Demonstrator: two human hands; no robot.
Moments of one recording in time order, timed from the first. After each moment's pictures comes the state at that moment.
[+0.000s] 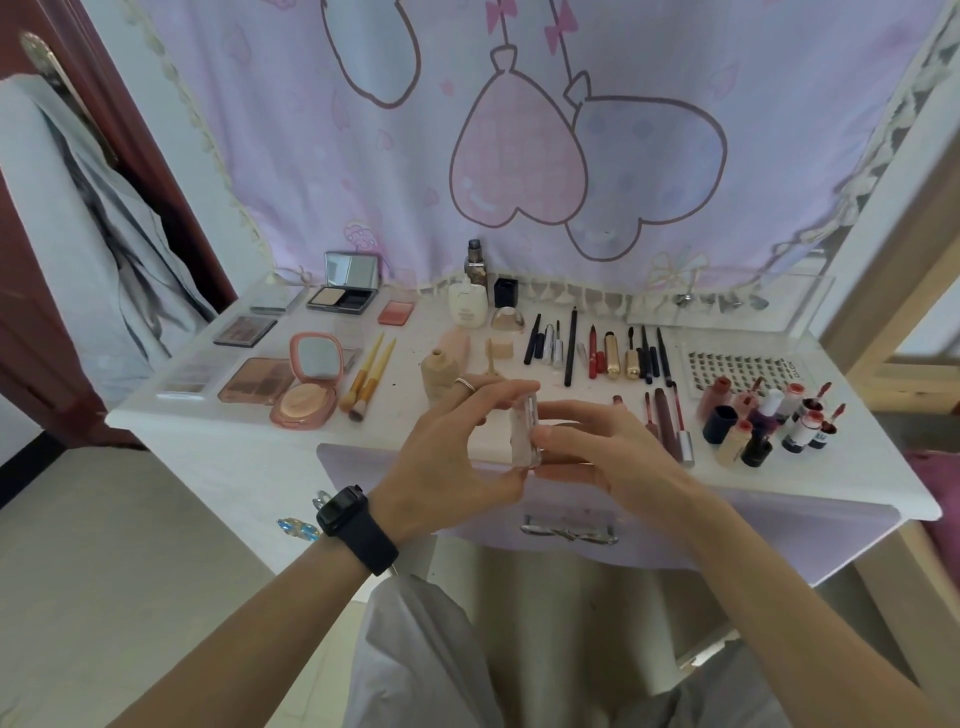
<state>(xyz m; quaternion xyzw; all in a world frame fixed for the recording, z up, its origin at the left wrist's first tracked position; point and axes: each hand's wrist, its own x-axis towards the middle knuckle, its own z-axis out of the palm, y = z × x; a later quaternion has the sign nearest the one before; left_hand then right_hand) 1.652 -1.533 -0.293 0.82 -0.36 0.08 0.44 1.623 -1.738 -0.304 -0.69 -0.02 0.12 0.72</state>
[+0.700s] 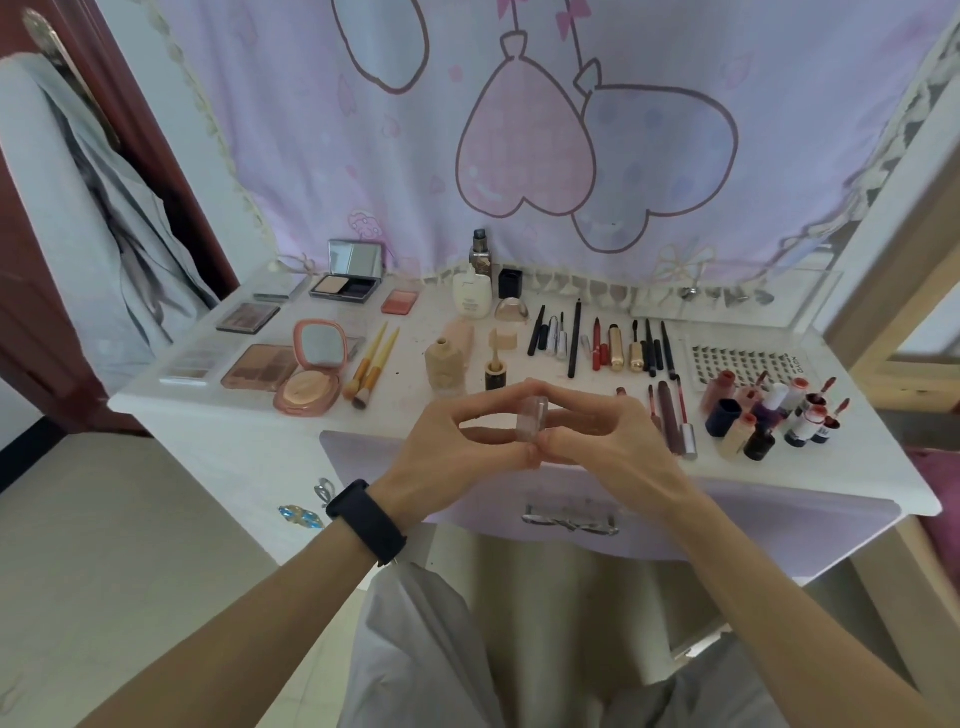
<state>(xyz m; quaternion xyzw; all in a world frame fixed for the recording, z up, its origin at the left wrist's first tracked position) 1.647 -1.535 -0.291 0.70 -0.24 -0.14 0.66 1.612 -1.730 -0.300 -0.76 -0.06 -0.01 0.65</state>
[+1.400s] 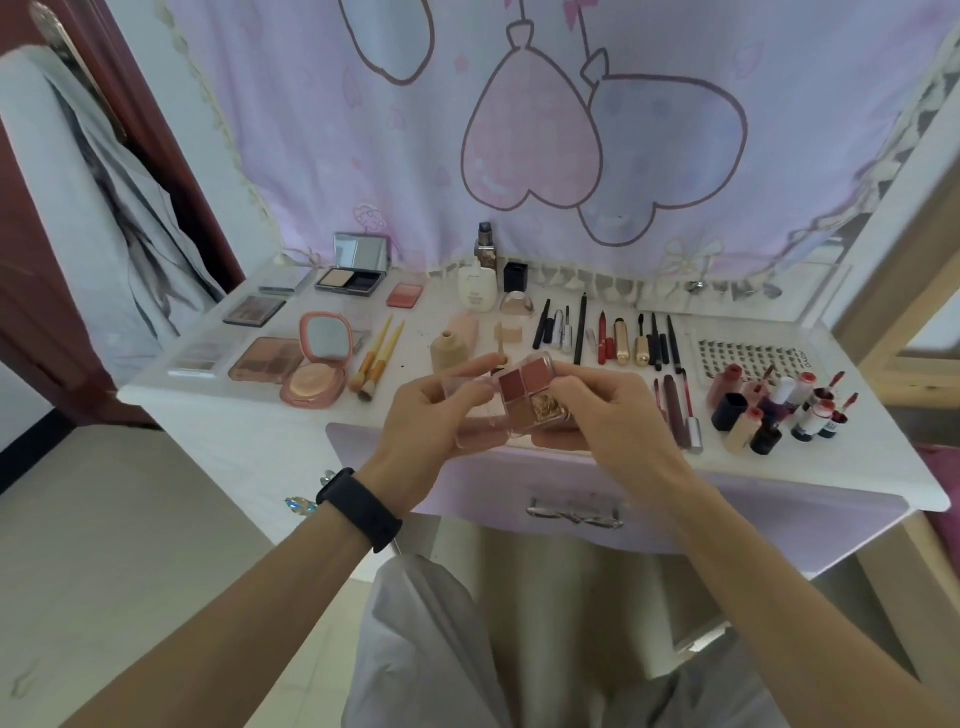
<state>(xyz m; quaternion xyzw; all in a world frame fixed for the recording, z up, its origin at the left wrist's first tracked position) 1.658 -1.527 -0.291 0.63 -0.05 -0.15 0.76 1.617 -1.708 -0.283 -0.73 0.00 -0.04 0.68</state>
